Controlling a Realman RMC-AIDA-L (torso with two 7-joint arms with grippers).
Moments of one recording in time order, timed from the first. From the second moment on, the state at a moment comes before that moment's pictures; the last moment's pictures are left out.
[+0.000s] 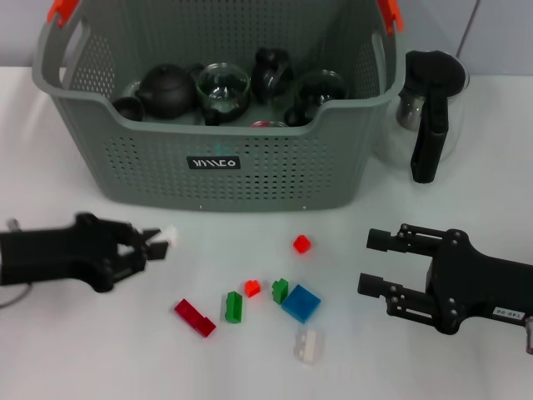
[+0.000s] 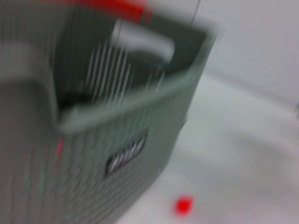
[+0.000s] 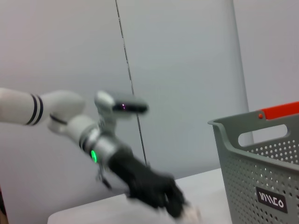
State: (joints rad) left arm -0.36 -2.15 -2.56 -0.95 -0.94 1.65 -1.44; right arm 0.43 2.09 -0.70 -0.43 -1.87 -1.74 0.98
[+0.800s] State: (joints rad) left arm -0.75 -1.99 -2.42 -1.11 -1.00 1.55 -2.15; right arm 0.44 2.09 -0.70 -0.43 -1.87 -1.74 0.98
